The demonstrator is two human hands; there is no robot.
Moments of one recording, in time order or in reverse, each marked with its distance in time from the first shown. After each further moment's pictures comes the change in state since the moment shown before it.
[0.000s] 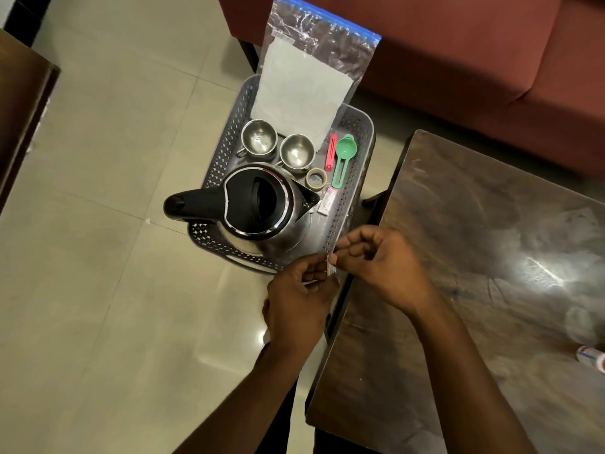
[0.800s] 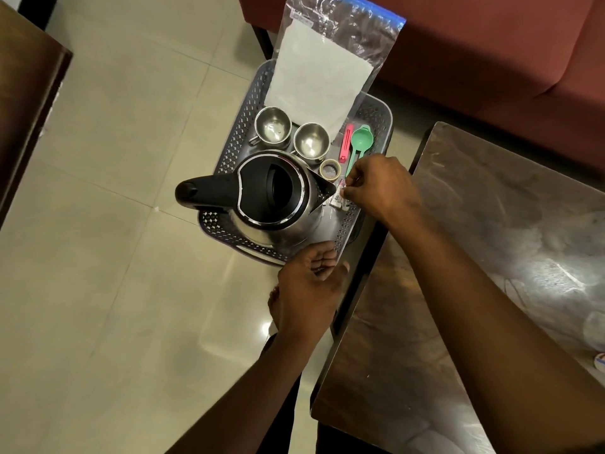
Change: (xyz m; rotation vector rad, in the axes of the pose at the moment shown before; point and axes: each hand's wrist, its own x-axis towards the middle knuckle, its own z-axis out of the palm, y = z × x) left_hand 0.011 -0.008 0.003 -0.143 0.003 -0.014; right_hand 0.122 -0.020 0.002 -0.776 0.163 -0.119
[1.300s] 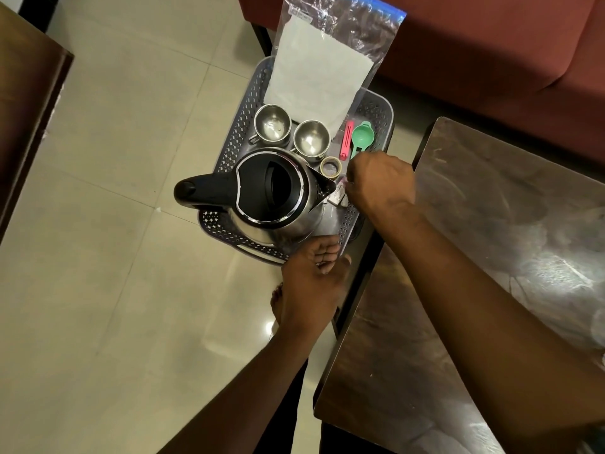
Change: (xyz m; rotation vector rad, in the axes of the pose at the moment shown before) left_hand 0.007 0.002 0.002 0.059 -0.031 0.042; right_hand 0.003 -0.008 0.013 -0.389 0.171 -0.063
